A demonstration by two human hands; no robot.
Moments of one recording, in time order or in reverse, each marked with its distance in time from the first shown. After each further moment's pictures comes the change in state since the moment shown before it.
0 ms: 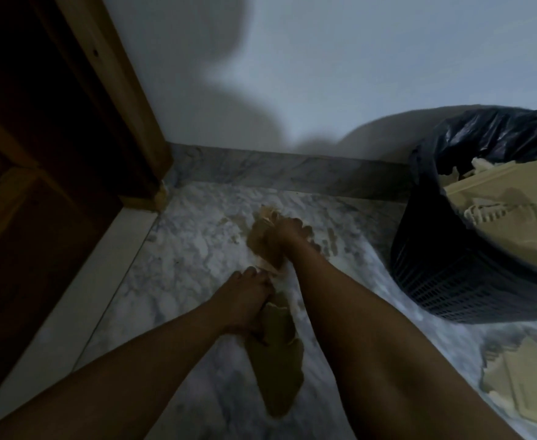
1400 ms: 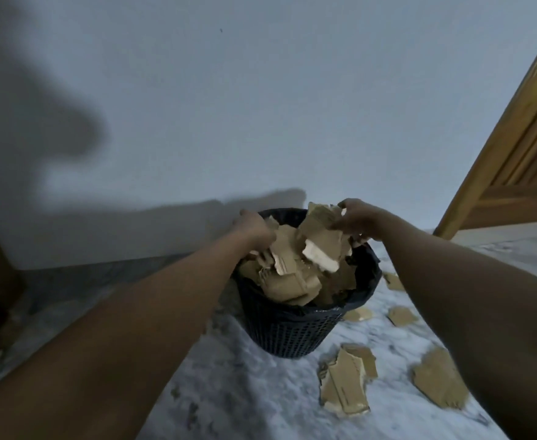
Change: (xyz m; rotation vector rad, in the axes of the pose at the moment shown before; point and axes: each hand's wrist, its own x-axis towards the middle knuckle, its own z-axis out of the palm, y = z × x) left_hand 0.110 0.216 -0.292 -0.933 0.254 -0.215; right_hand -0.209 0.209 -0.375 0.148 0.460 0.081
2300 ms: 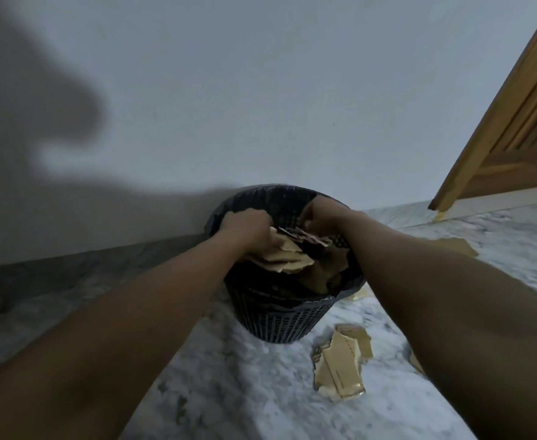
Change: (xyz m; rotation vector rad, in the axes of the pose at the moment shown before) left_hand 0.033 -0.010 0.037 0.897 0.034 0.470; right_hand 0.067 0.026 0.060 -0.350 -0.024 -0.195
